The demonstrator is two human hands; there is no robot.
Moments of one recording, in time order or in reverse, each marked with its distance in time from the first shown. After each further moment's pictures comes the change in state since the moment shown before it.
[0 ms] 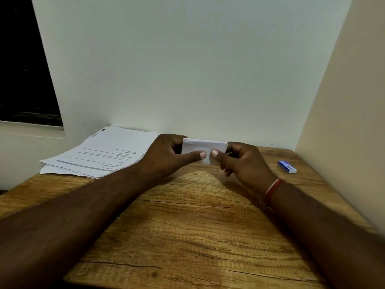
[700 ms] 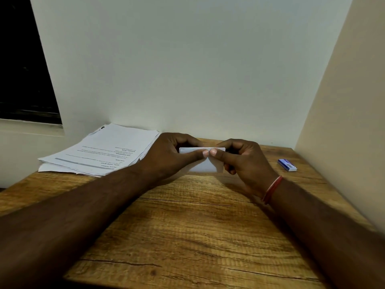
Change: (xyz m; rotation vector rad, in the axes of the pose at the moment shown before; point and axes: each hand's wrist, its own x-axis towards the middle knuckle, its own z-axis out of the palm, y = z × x) left_hand -0.003 0.004 0.006 0.021 -0.025 0.053; right_hand -0.002 -0.003 -0.001 0.135 -0.049 -0.062
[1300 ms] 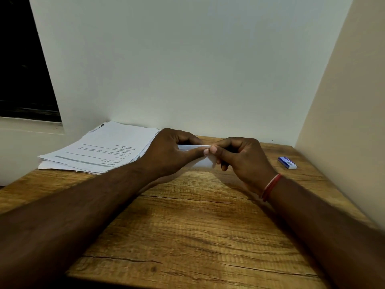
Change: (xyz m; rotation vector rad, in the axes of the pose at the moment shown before) left_hand 0.004 0.003 -0.001 0.221 0.021 0.084; right_hand -0.001 -0.002 0.002 -0.106 0.013 -0.056
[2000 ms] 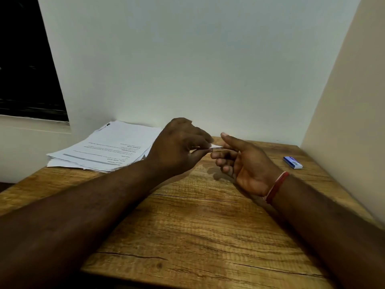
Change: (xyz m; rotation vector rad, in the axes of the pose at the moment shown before) left_hand 0.011 -0.010 0.003 0.440 0.170 0.588; right_hand 0.001 -0.019 0.011 0.595 -0.029 0.599
